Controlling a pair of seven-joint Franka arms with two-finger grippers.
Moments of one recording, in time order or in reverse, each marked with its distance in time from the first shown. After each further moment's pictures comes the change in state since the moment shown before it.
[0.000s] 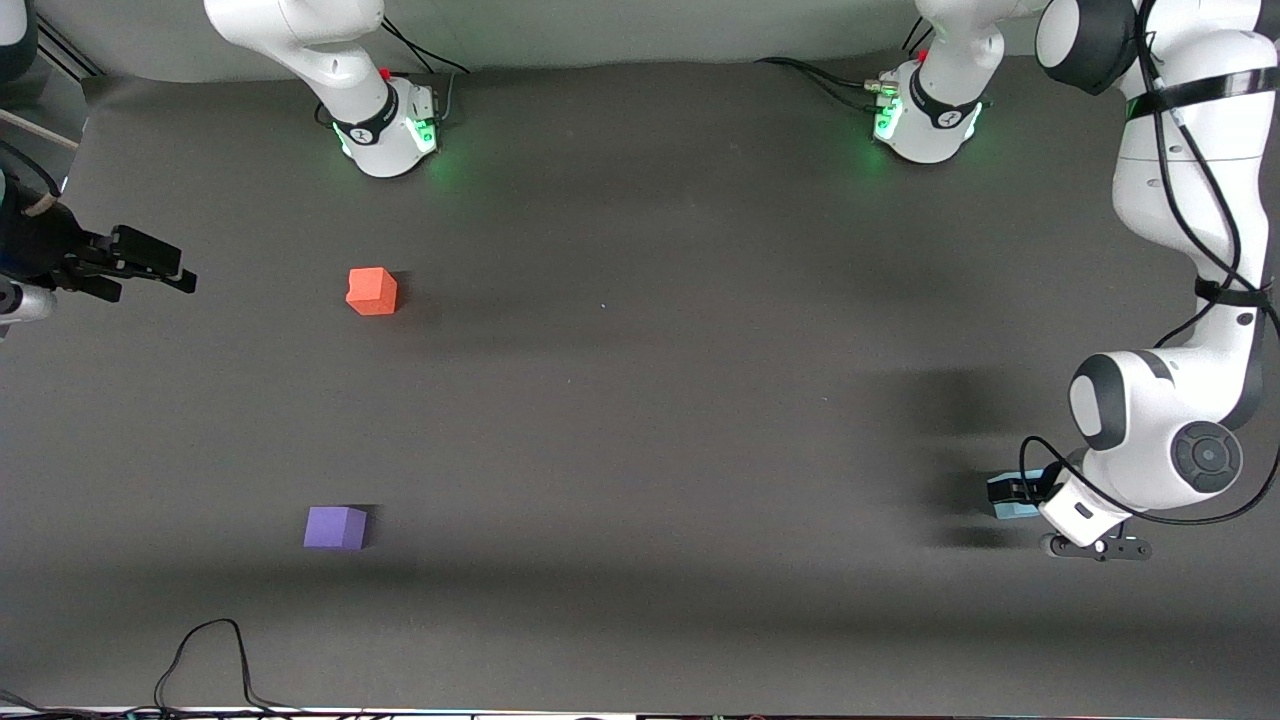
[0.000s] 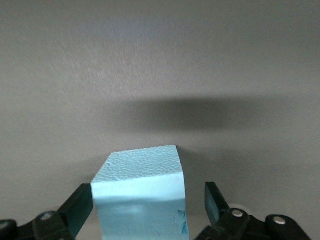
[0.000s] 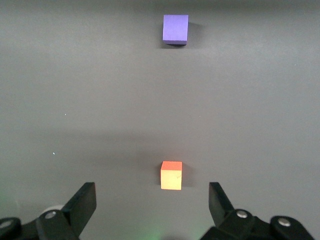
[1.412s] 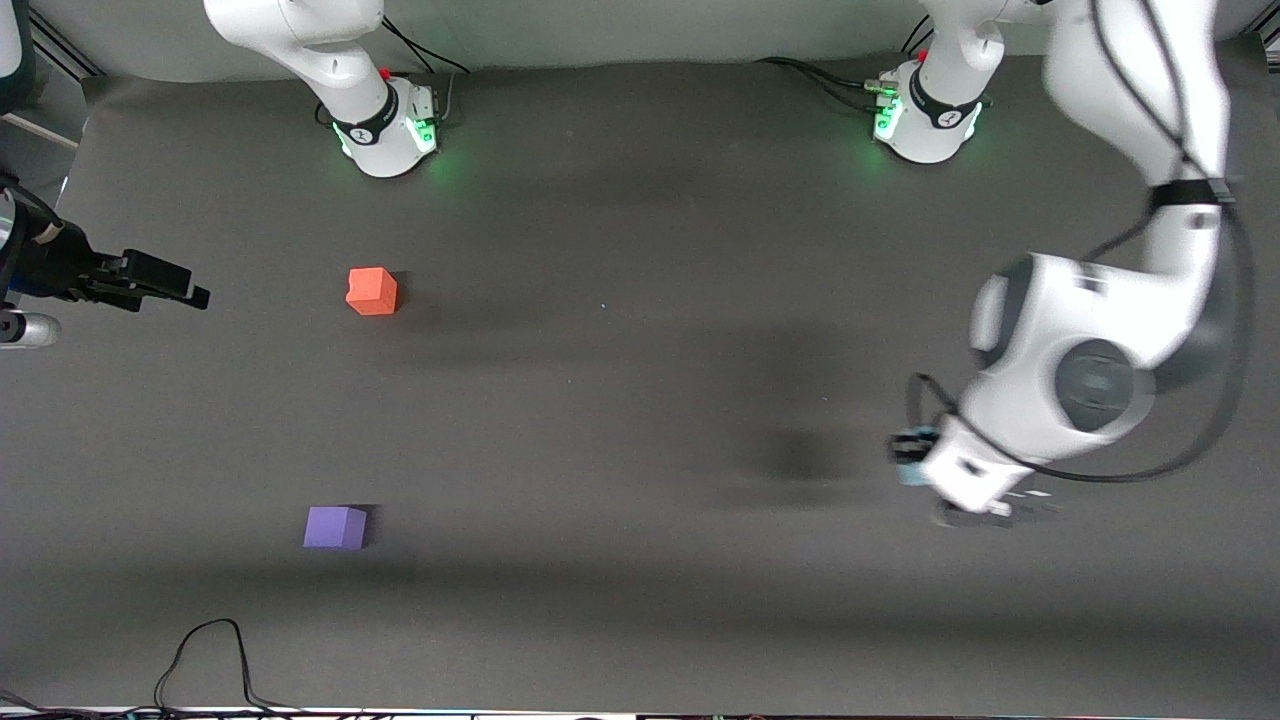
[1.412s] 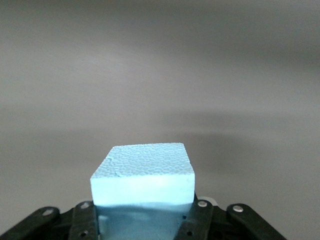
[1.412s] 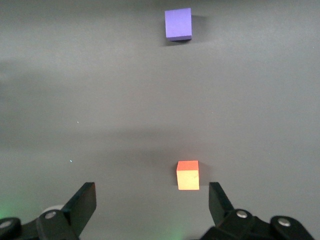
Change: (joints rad) left arm -0.371 -0.229 -0.029 0.144 0.019 -0.408 -0.525; right arm 0.019 0.034 -0.019 0.016 0.065 -0.002 0.085
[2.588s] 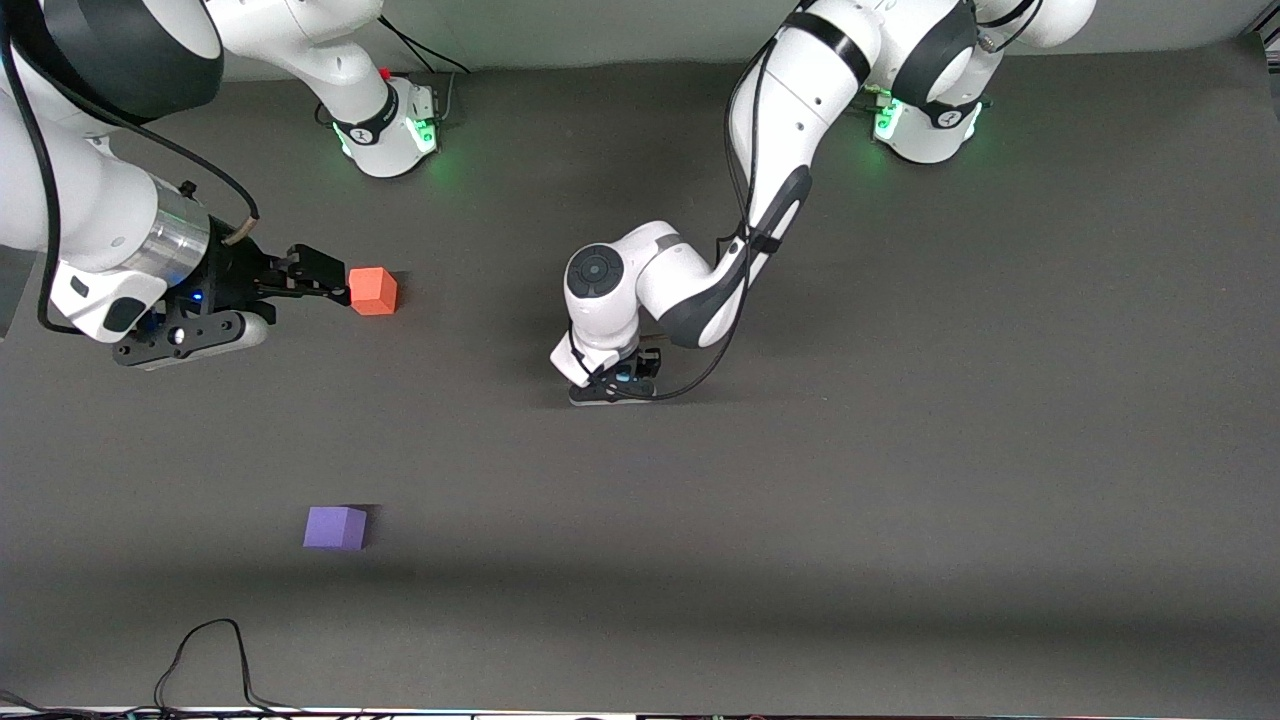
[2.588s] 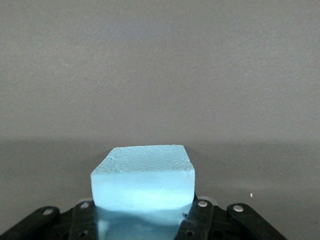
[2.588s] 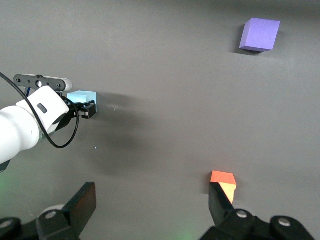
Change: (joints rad) left arm -0.550 0.431 0.017 0.186 0.079 0.337 -0.525; right arm 0.238 0.107 0.016 0.108 0.001 0.001 0.051
